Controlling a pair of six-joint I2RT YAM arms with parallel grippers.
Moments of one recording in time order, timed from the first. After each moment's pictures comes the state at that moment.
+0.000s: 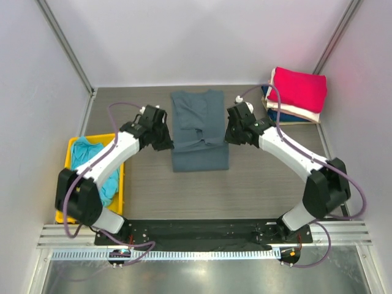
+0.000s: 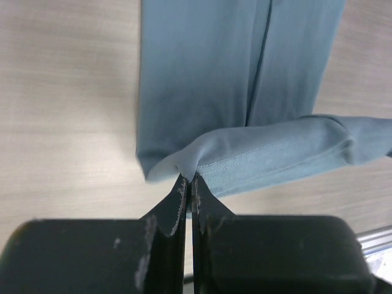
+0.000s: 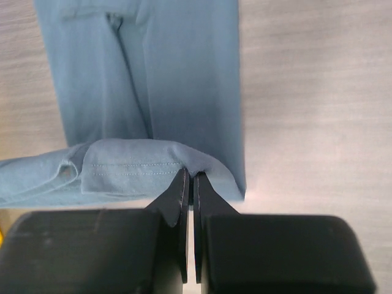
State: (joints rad) left arm -0.48 1.43 1.15 -0.65 0.00 -0.73; right arm 0.55 1.49 1.21 -0.60 0.16 0.67
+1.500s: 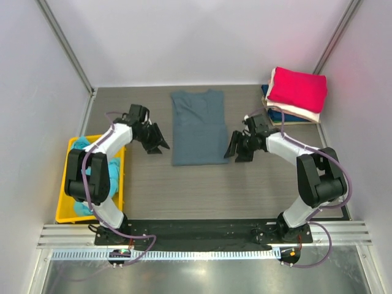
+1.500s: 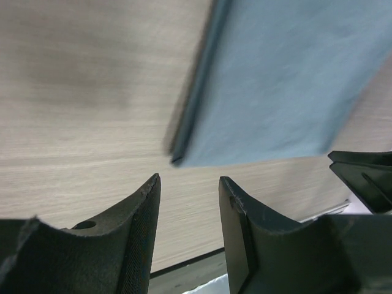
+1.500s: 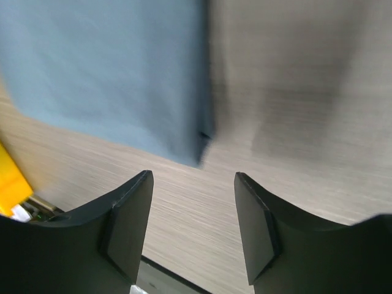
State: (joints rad) left arm -0.20 1.69 1.21 -0.64 0.34 -0.67; right arm 0.29 1.63 1.01 -0.42 -0.34 0.54
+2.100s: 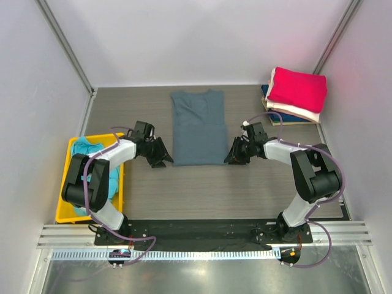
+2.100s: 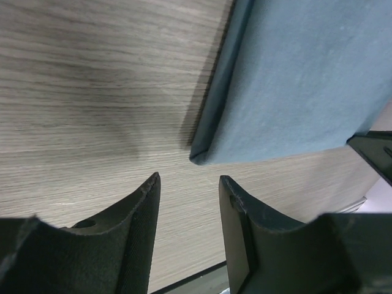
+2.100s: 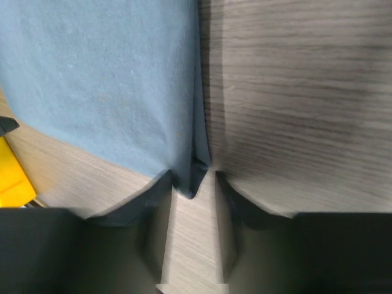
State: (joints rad) left arm -0.26 1.61 0.91 -0.40 0.33 -0.73; right arm 0.30 1.68 0.84 -0.17 -0.40 0.58
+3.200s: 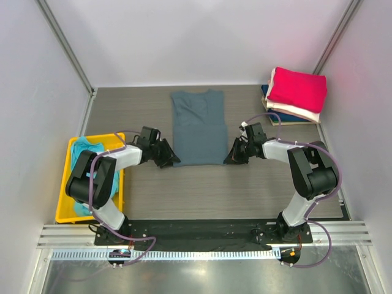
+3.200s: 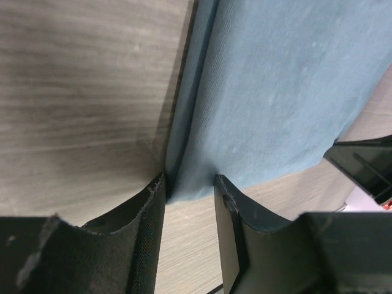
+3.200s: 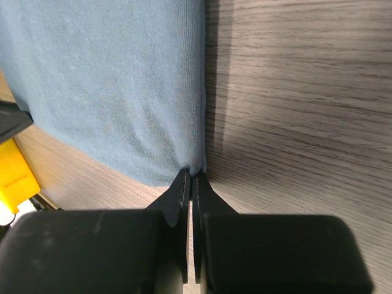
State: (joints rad) left arm -0.33 1.67 0.82 -0.12 0.33 -0.85; right arm 0.30 1.72 0.84 -0.12 -0.44 0.57
